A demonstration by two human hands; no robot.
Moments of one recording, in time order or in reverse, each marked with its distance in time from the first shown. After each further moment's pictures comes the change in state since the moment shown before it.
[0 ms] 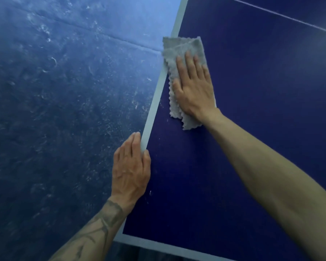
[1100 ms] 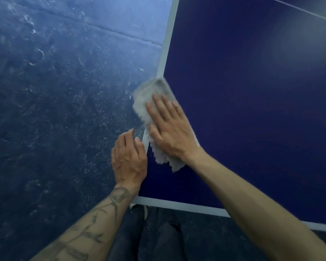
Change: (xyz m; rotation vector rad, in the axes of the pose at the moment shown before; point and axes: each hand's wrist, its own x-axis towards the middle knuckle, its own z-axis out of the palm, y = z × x) left_hand -0.054 -0.035 0.000 -0.251 0.042 -0.201; right_hand -0.169 -0.092 0.049 -0.060 0.029 -0.226
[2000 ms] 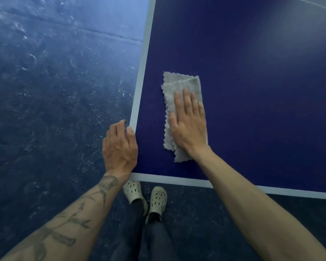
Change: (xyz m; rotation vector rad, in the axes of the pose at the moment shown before) left_hand -0.033 -0.011 -0.004 0.033 -0.026 0.091; right_hand -0.085 0.017 0.006 0.087 0.039 0.463
